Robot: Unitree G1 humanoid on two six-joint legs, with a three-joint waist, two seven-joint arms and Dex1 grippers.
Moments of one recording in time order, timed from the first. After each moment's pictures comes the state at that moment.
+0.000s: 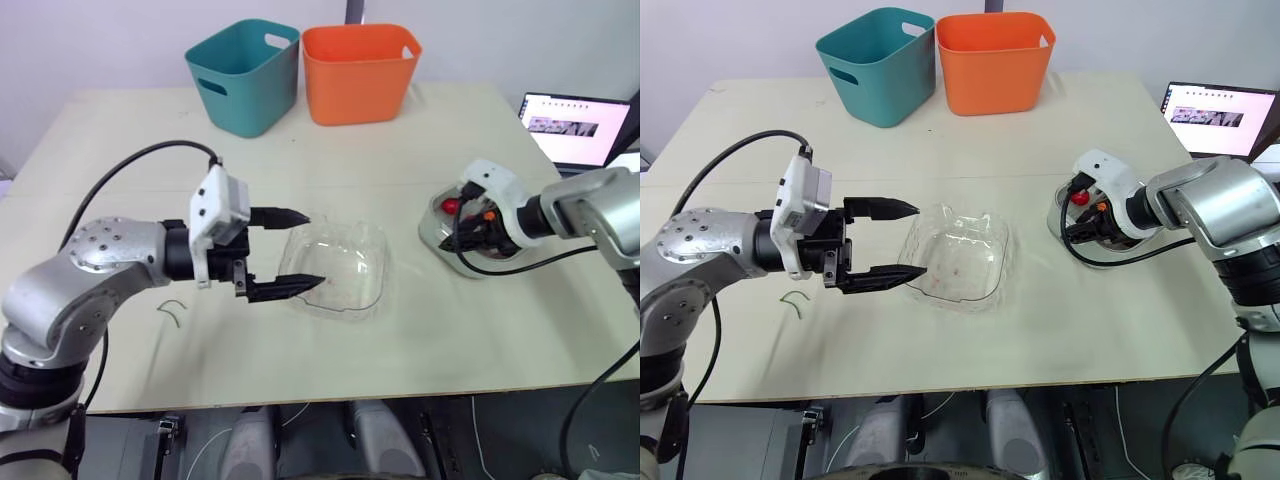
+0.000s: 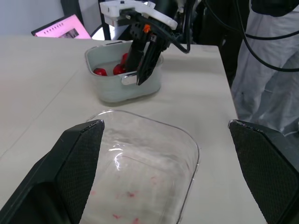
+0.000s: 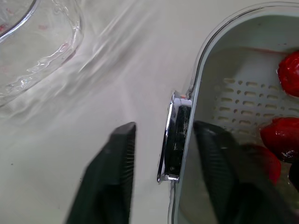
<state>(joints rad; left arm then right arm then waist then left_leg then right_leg) -0.49 0.80 0.05 -0.58 -0.84 0.78 -0.87 -0.91 -1.07 0.37 -0.03 0.41 1.25 0.95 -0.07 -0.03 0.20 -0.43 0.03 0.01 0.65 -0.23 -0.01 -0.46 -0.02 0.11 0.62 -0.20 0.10</state>
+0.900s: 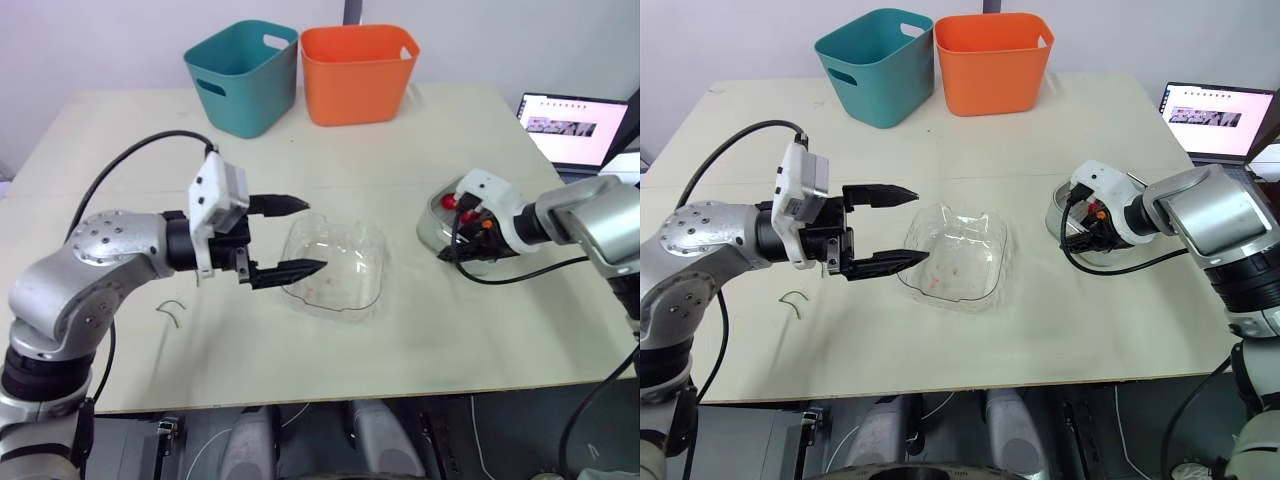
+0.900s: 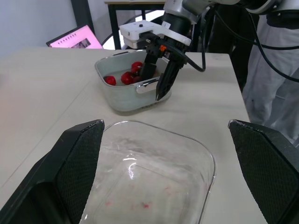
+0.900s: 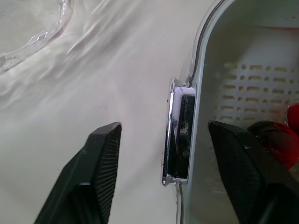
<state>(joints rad) -0.52 0.77 0.05 -0.55 -0.81 0.76 -0.86 -0.86 -1.05 0.38 -0.01 0.32 1.18 1.02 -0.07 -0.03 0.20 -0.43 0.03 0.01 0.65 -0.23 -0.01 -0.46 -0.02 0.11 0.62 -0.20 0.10</state>
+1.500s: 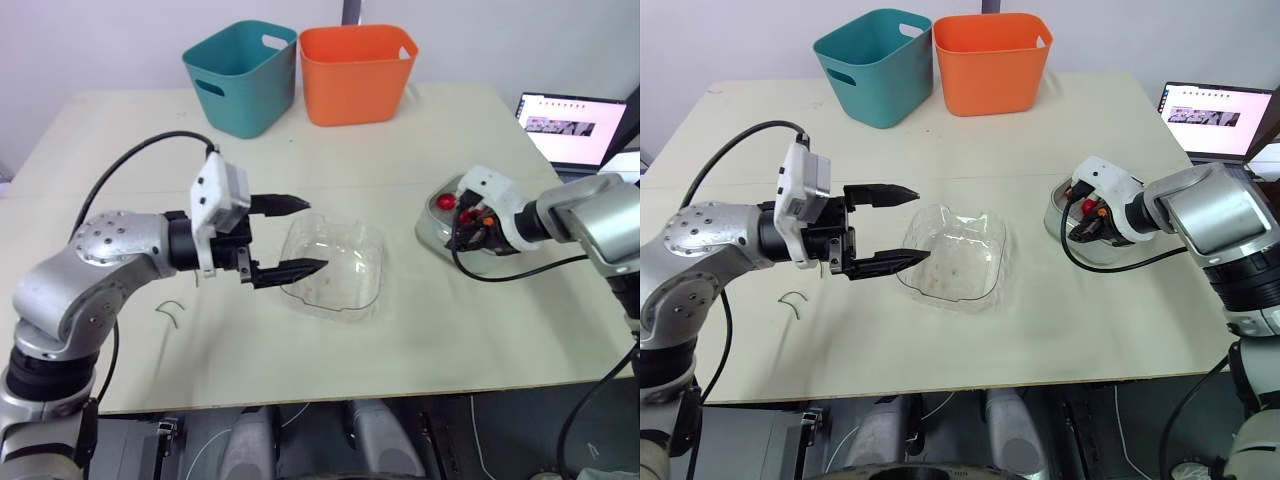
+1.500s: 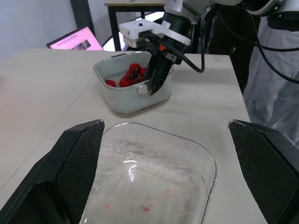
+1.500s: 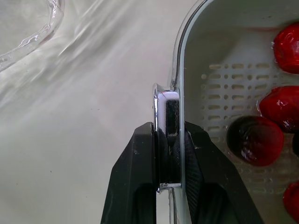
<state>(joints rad) -0.52 0.75 0.05 -0.55 -0.79 0.75 -0.86 -0.86 -1.05 0.36 -0.01 0.30 1.18 1.02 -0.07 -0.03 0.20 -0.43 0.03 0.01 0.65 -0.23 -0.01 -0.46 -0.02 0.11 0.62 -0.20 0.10</state>
